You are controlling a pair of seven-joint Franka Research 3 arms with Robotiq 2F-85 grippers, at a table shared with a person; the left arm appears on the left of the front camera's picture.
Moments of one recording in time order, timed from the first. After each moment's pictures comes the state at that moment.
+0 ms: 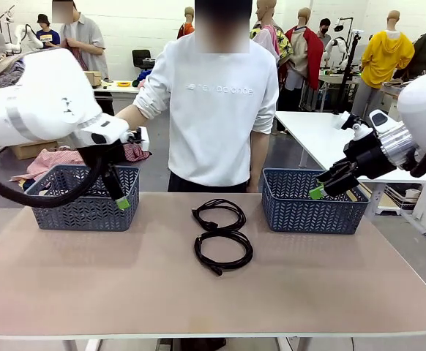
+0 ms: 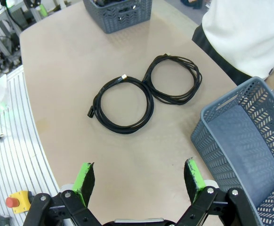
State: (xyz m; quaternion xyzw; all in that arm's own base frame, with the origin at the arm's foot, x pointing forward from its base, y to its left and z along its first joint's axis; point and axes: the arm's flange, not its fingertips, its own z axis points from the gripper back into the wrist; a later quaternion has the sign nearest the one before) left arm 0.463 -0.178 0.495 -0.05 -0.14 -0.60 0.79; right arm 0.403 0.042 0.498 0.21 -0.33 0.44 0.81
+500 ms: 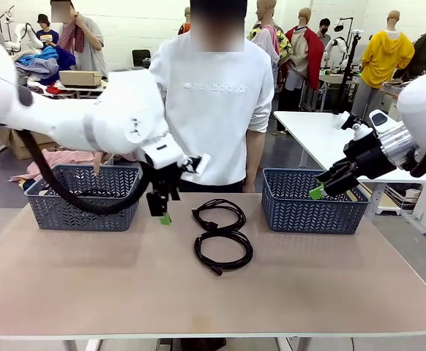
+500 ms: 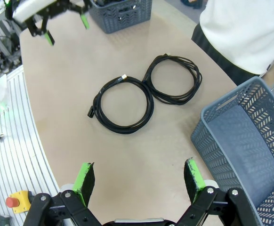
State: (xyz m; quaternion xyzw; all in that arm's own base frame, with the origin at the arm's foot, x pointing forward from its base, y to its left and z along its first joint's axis) left arm 0.459 -0.311 0.459 -0.02 -0.11 -0.81 0.58; right arm 0.403 0.042 0.498 0.21 -0.33 0.45 0.81
